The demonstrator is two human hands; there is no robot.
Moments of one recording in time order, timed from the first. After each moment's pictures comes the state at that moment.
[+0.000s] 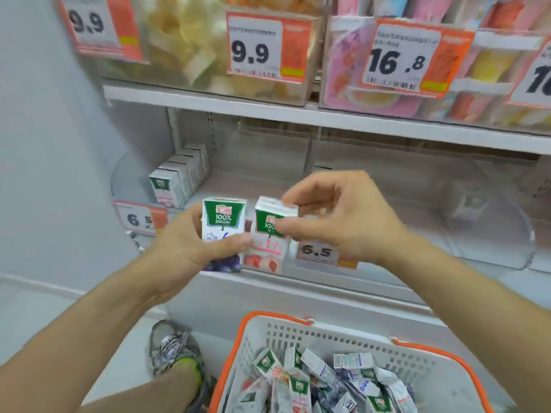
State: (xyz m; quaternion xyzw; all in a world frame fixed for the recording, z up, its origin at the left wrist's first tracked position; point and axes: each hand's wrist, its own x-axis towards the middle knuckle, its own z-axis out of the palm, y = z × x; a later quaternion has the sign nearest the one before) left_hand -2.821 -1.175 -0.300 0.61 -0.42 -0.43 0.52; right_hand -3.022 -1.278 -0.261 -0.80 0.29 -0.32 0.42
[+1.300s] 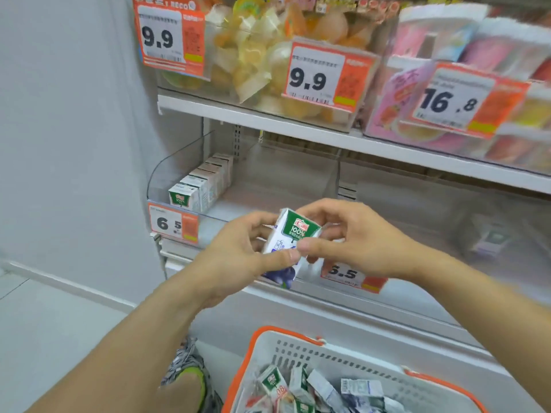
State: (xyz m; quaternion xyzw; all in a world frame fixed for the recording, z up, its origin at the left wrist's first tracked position) left_hand -2.819 -1.182 -0.302 0.53 -0.47 -0.45 0.55; right_hand -2.996 -1.288 -0.258 -0.84 0.26 -0.16 0.45
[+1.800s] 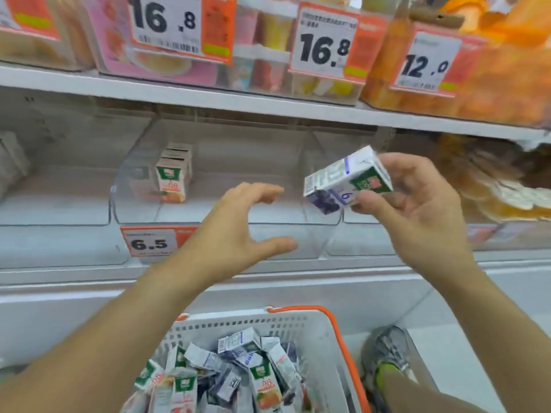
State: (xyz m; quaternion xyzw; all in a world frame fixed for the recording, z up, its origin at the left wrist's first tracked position) left_hand -3.041 -1.290 -0.321 0.50 -0.75 -0.21 0.38; right_hand -3.286 -1.289 -0.275 -0.68 0.41 -0.54 0.26
